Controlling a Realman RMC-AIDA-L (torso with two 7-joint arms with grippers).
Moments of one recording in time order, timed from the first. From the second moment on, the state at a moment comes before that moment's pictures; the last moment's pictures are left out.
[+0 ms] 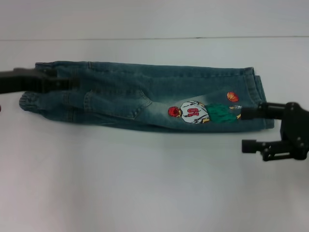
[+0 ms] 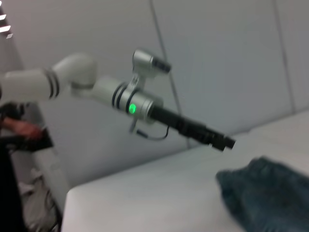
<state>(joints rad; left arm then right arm) -0.54 -2.07 0.62 0.98 2.19 1.43 -1.96 0.52 1.96 -0.58 -0.59 -2.03 -1.89 1.30</state>
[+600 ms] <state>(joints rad) -0.58 -2.05 0.61 1.00 2.64 1.22 -2.14 0.52 2.01 -0.63 -0.57 -2.06 -1.78 1.27</state>
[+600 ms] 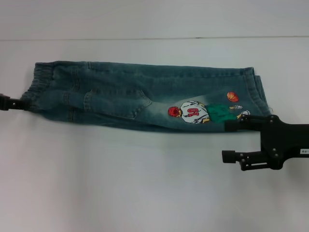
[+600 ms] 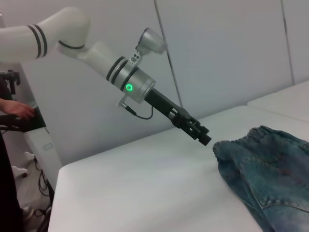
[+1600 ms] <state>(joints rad) -0.63 -2.06 0.72 0.88 2.67 1.10 -2.15 0.51 2.00 -0.62 -0.53 -2.06 -1.76 1.25</state>
